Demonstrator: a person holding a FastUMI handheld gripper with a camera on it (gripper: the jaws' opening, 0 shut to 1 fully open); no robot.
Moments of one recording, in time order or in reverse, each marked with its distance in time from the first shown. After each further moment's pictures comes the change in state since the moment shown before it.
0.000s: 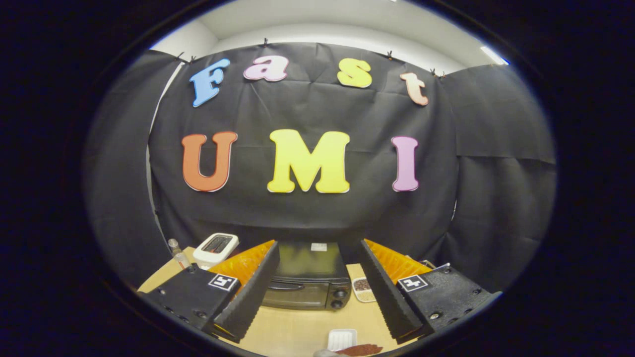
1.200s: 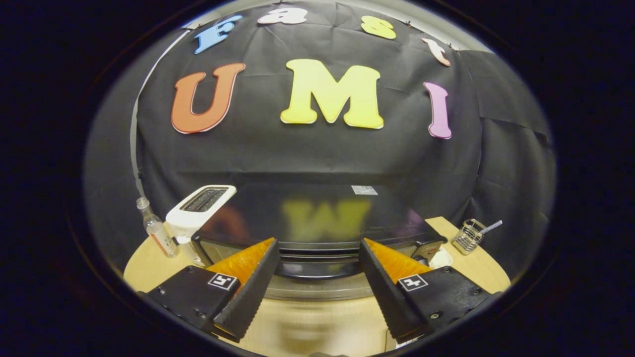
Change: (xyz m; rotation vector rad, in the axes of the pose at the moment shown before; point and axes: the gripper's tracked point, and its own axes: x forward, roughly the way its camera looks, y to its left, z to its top) arm 0.113 0.070 -0.154 0.001 0.205 -0.048
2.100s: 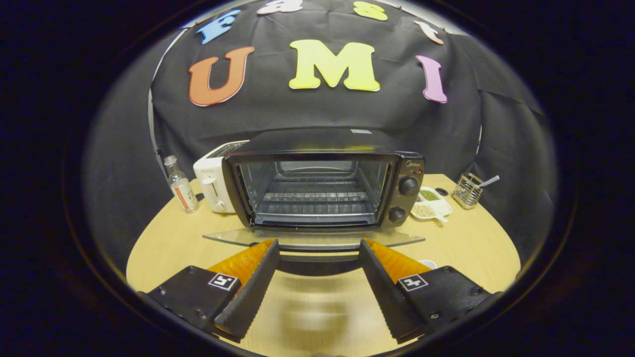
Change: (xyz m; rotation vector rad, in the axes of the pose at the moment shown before) arm -0.089 -0.005 -0.109 0.005 0.197 0.064
